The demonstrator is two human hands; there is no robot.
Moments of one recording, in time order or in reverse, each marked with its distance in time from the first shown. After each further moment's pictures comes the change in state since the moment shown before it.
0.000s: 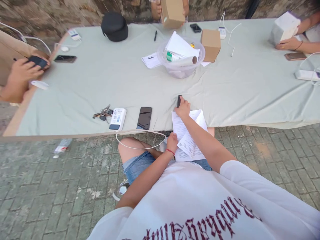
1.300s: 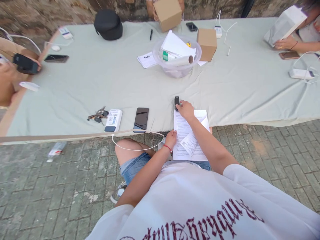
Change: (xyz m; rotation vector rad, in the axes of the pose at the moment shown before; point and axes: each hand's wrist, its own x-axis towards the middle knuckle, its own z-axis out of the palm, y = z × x) left_hand 0.018 0.009 0.002 -0.211 -0.184 -0.043; right_hand -0.017 0.015 -0.046 -0.060 -0.072 -0.041
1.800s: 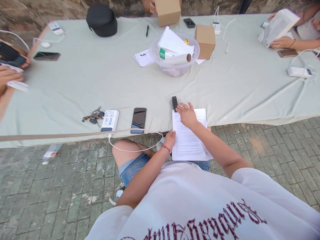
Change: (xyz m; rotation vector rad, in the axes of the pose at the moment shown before) left_hand -0.004 0.006 0.003 -0.018 -0.007 -0.023; right_hand -0.039 0.022 -0.012 -0.289 -0.031 -0.507
